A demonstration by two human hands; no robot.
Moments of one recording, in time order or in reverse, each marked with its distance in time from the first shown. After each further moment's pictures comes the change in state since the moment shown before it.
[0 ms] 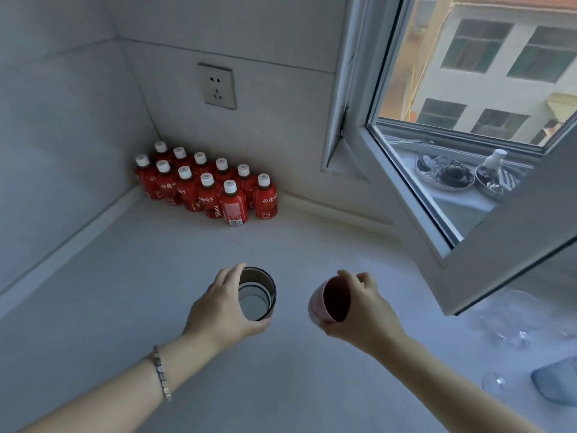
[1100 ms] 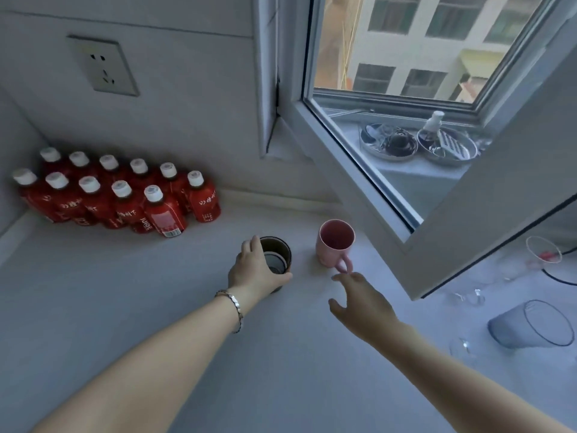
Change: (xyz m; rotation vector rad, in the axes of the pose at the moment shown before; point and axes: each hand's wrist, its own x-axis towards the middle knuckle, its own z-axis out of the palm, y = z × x) left_hand 0.126 0.075 0.093 0.043 -0.180 0.046; right_hand 0.030 0.062 0.004 -0.045 0.028 0.177
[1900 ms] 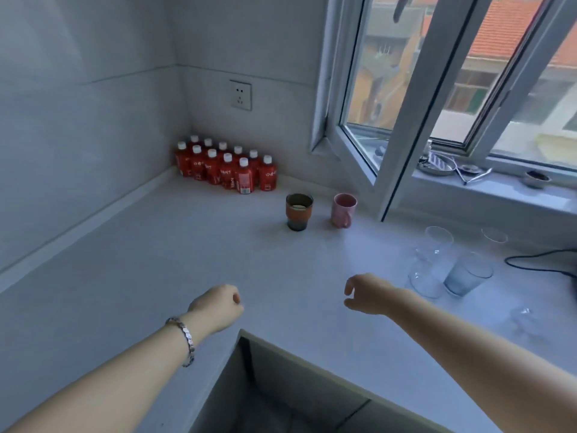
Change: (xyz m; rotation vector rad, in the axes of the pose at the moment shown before) left_hand -0.374 -0.081 0.020 0.078 0.003 -0.238; right_hand -0.241 0.037 -0.002 -0.360 -0.250 -0.192
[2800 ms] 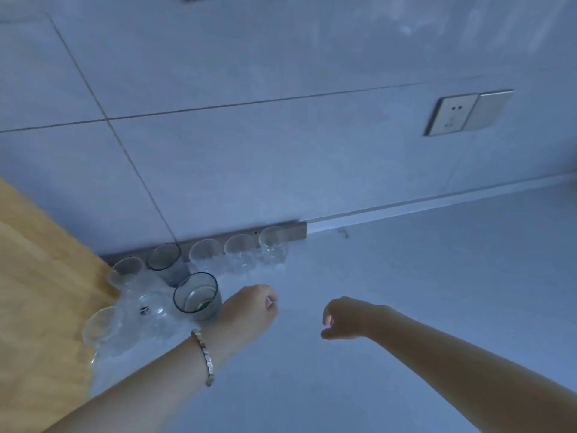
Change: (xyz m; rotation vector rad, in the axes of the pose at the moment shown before) left_hand -0.482 -0.614 -0.010 -0.385 0.390 -0.669; right_hand -0.290 -0.712 0.322 -0.596 -0.357 -0.978
